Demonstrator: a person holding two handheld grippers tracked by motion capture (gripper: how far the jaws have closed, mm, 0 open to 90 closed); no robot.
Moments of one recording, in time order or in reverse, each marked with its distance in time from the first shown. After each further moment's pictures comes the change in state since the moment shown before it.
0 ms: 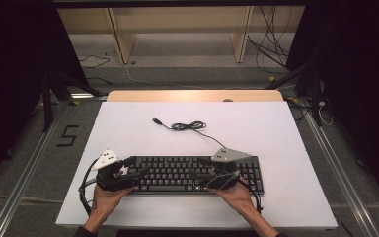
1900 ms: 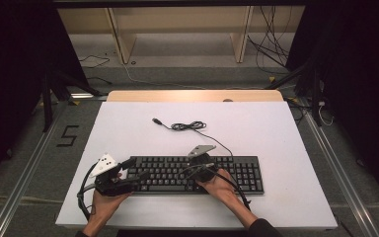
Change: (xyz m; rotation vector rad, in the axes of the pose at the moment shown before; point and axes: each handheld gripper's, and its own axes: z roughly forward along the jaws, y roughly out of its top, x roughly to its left) left arm -0.006 -0.007 -0.007 -0.030 0.006 0.024; right arm -0.007 -0.003 0.075 0.287 -0.081 -0.063
